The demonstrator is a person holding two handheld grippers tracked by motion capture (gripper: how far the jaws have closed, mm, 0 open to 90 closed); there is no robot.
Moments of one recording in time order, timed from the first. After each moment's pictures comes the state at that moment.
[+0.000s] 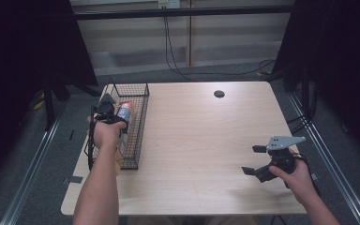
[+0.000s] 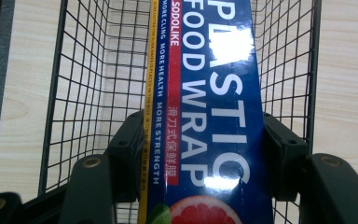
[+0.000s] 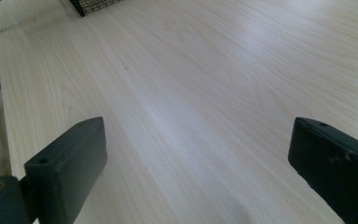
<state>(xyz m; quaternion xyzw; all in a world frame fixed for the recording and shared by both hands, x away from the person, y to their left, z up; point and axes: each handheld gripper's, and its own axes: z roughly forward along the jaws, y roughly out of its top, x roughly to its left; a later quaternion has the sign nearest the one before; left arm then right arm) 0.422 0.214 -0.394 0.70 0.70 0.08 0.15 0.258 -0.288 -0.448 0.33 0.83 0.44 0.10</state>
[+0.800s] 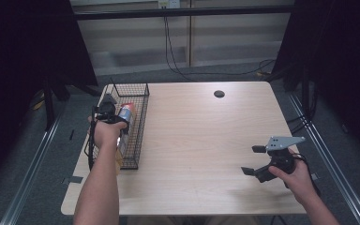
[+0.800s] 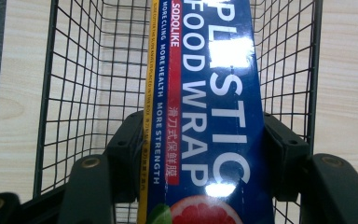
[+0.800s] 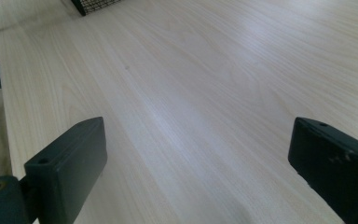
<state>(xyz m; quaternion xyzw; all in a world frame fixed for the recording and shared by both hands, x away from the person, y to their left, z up) 0.424 0.212 -0.396 0.70 0.70 0.08 0.14 0.258 -0.287 -0.448 0.33 0.83 0.44 0.11</state>
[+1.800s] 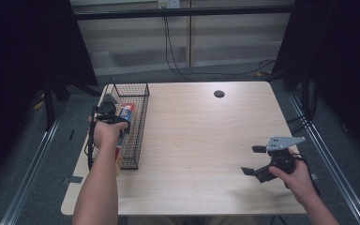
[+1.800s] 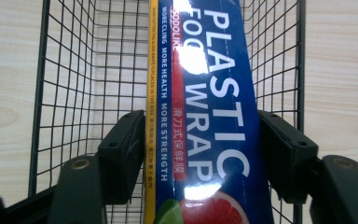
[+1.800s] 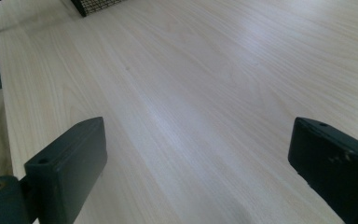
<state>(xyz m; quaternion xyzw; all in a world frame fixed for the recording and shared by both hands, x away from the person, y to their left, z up) 0.422 0.213 -0.392 0.71 0.69 0.08 0.16 0.257 -0.287 -0.447 0.33 0.83 0.45 0.11</state>
